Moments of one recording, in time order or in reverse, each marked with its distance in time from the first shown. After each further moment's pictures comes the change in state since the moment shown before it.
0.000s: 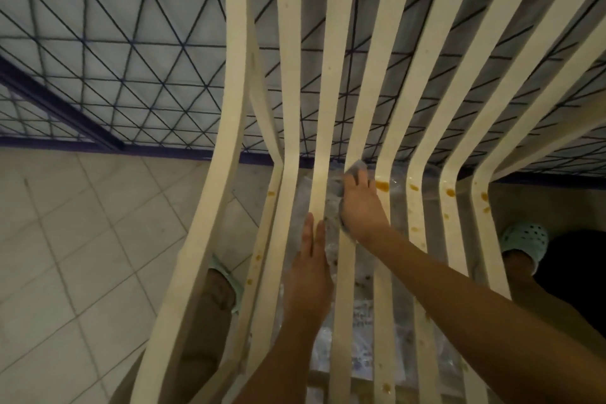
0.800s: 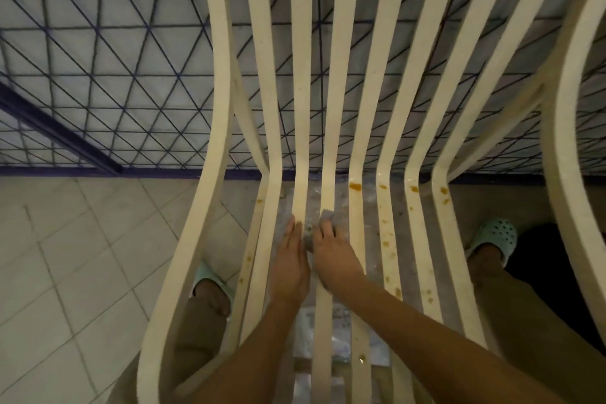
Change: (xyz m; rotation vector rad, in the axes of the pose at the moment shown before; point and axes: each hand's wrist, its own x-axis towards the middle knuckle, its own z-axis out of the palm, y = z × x) left_hand -0.002 0.002 -0.009 -0.399 0.144 0.054; right_hand -0.102 -0.021 0.011 -0.240 -0.040 -0.158
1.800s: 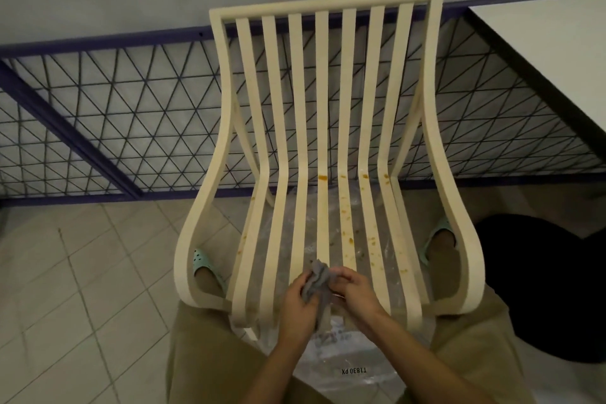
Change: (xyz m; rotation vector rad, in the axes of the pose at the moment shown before) left_hand -0.214 0.089 -0.016 -0.461 -0.093 -0.125; right_hand -0.230 0.014 -0.005 1.705 -0.017 0.495
